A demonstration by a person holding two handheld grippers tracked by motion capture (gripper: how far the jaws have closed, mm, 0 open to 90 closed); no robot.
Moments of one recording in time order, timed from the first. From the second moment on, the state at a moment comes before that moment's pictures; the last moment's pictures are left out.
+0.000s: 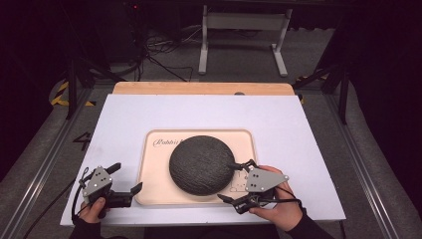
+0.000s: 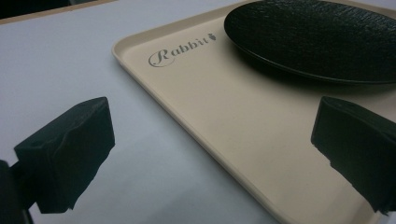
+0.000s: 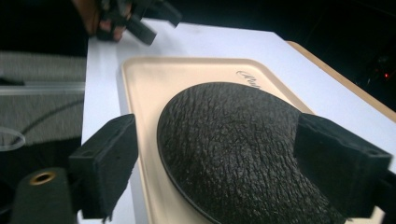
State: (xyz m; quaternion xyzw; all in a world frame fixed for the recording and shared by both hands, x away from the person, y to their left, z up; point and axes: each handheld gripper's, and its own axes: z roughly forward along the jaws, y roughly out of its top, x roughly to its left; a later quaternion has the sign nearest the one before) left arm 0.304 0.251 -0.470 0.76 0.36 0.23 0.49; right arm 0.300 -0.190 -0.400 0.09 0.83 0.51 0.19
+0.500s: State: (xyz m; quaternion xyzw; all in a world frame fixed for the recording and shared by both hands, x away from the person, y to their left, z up) left arm 0.304 0.251 -0.470 0.76 0.36 0.23 0.49; right arm 0.313 -0.228 -0.393 0.17 0.80 0.55 0.17
